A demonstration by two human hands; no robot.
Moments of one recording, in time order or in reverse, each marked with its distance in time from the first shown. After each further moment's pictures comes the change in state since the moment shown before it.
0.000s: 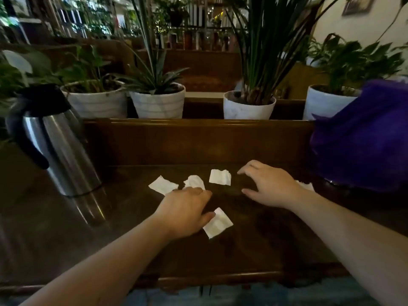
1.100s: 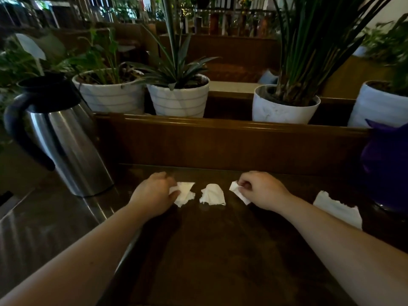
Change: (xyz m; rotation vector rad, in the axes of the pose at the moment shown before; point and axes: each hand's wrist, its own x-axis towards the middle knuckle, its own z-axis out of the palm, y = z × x) left_hand 0.021 -0.140 0.041 -0.037 0.010 -0.498; right_hand 0.097 -0.009 0.058 0.245 -0.078 0.100
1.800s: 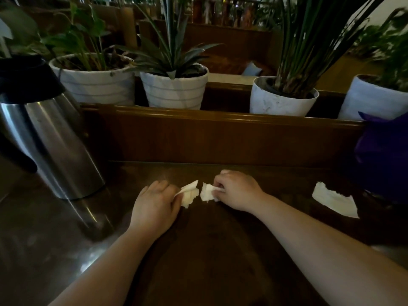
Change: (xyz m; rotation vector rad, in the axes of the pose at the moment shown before) left_hand -0.033 0.003 0.014 -0.112 0.299 0.166; right_hand 0.019 -0.057 0.032 -0.096 -0.043 -0.091
